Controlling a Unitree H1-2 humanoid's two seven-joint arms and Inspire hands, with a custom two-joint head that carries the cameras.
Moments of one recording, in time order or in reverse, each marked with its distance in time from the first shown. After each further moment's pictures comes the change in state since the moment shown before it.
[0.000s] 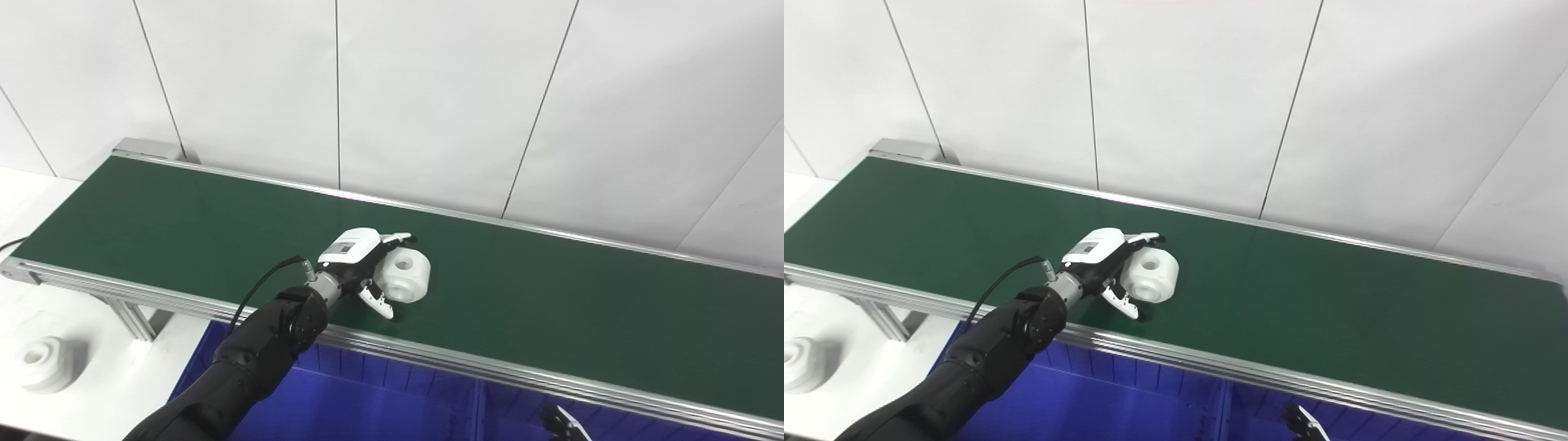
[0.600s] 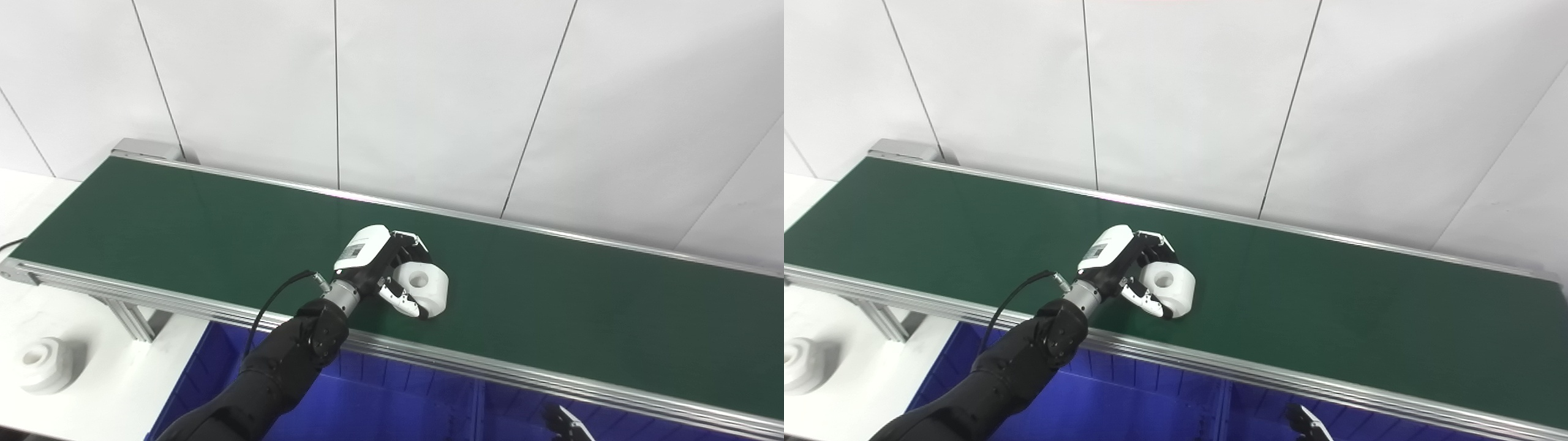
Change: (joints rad) left arm -0.010 -0.073 0.046 0.105 -0.075 -0.119 0.171; right arm -0.010 0.000 -0.005 0.018 -0.006 0.000 -0.003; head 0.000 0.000
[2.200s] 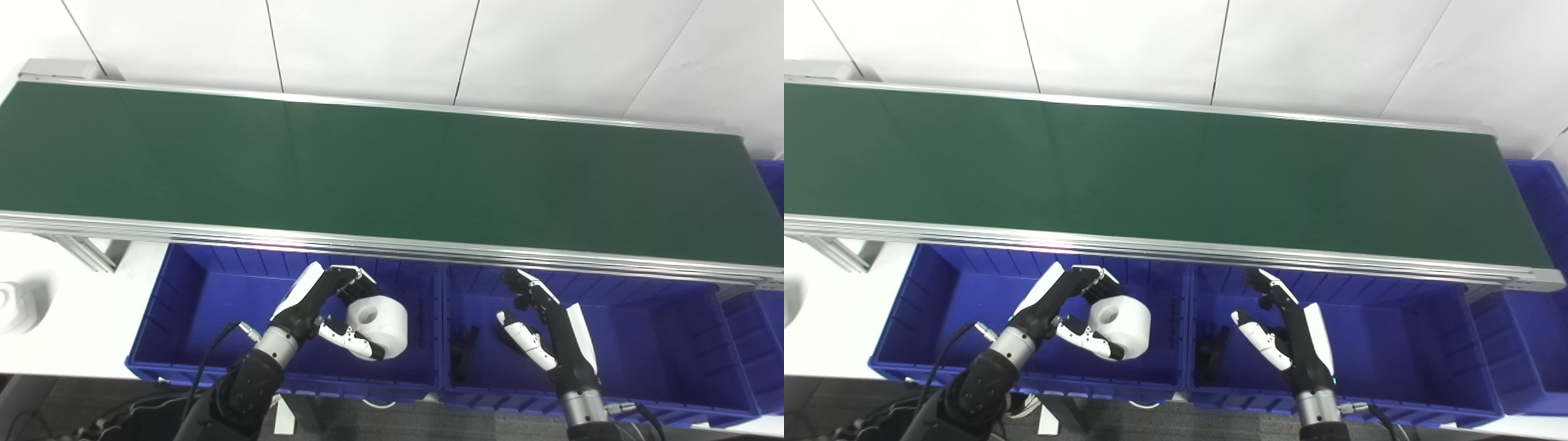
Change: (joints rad) left arm 0.621 0.081 -0.011 -0.753 -0.203 0.322 -0.467; right arm 0.062 0.032 -0.017 -0.225 -0.054 0.121 0.032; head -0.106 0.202
